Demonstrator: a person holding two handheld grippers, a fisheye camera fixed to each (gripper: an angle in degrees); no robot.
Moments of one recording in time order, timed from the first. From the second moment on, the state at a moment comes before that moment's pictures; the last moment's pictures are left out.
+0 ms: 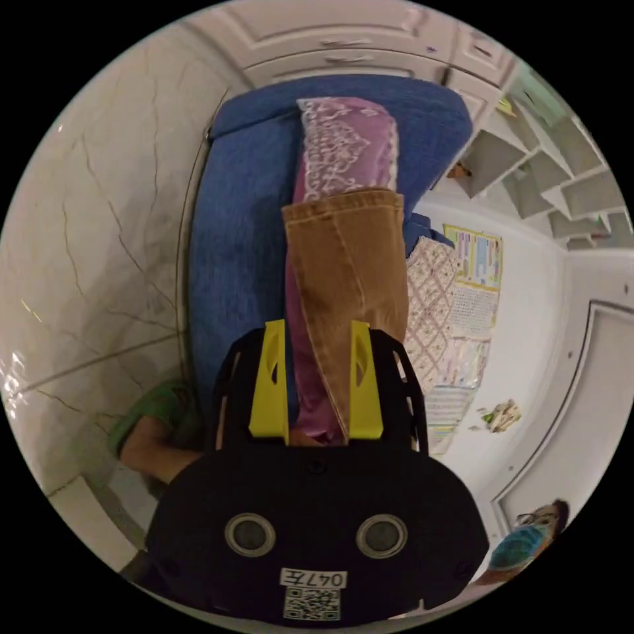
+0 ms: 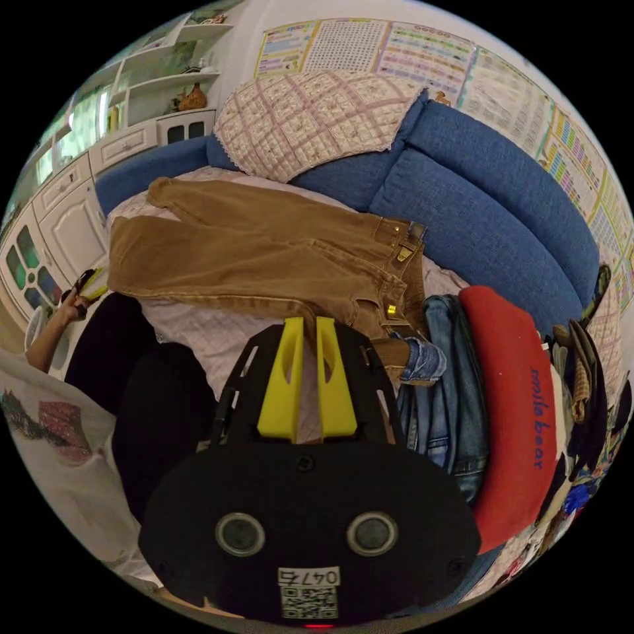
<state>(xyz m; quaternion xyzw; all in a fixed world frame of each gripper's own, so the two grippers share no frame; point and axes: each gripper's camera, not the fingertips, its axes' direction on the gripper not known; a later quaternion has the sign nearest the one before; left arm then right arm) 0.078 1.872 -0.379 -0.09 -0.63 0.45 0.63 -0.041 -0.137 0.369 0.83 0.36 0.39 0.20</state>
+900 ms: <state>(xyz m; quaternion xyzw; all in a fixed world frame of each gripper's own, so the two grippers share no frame) -0.215 2.138 -0.111 -0.38 -0.53 0.64 0.41 -0.199 0.038 0.484 0.89 0.34 0.29 0.01</state>
